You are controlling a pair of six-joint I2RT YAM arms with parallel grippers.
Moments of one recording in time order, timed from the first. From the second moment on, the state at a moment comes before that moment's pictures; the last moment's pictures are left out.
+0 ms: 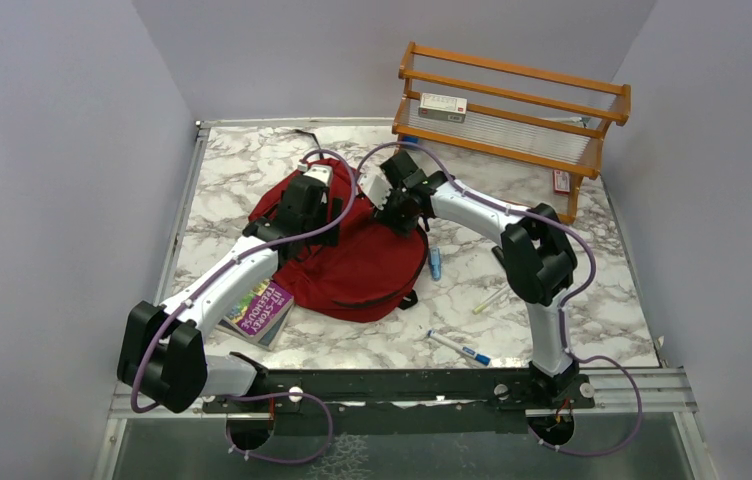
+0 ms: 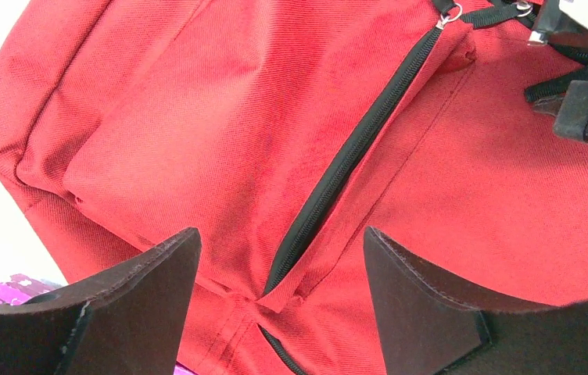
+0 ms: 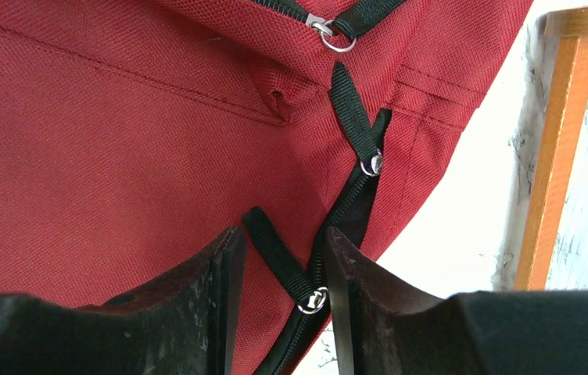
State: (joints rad) left arm -0.47 1.31 0.95 -0.40 -0.22 -0.19; right arm 0.67 2.07 1.62 -0.58 -0.06 -0.54
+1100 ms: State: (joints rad) left arm -0.43 1.30 0.95 -0.37 -0.19 -0.18; right arm 0.65 1.77 1.27 -0.14 -0.03 -0.21
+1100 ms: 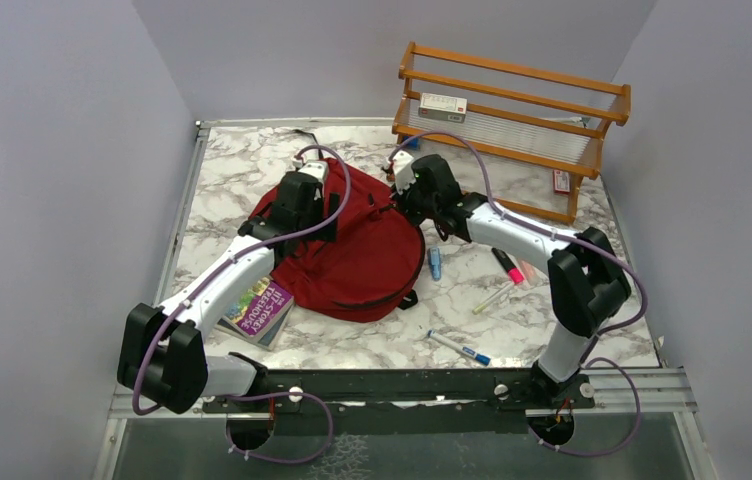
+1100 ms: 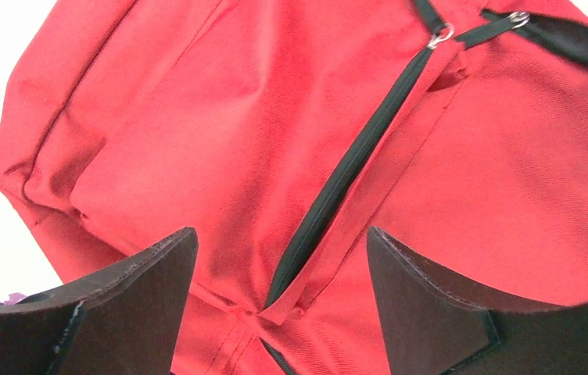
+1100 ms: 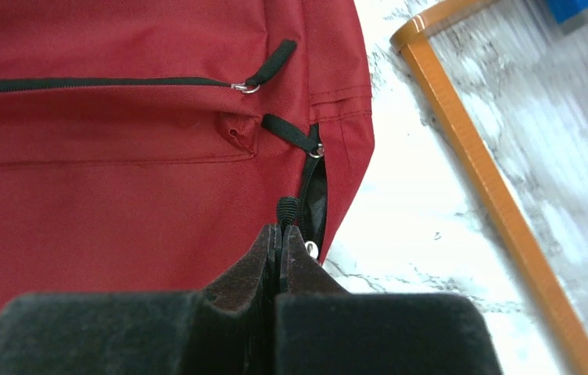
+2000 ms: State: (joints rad) left arm -0.43 1.57 0.93 0.26 0.59 0.51; right arm 0.54 1.58 0.99 0.24 -0.22 0.26
